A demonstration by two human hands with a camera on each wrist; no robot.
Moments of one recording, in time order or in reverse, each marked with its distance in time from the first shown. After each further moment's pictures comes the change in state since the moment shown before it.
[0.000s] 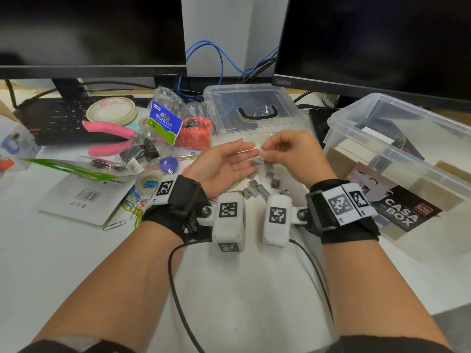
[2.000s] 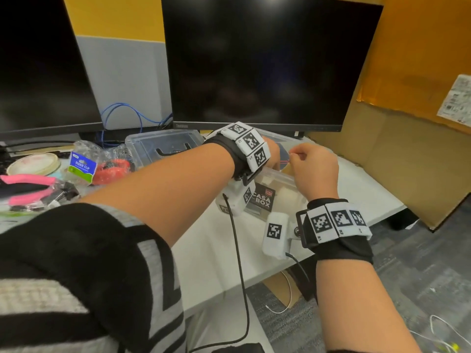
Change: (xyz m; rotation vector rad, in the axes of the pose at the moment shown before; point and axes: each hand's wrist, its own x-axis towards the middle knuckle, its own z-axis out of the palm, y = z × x) left_hand -0.006 -0.031 0.280 2.288 -0.372 0.212; right_hand -0.131 -0.002 -0.170 -0.499 0.697 0.183
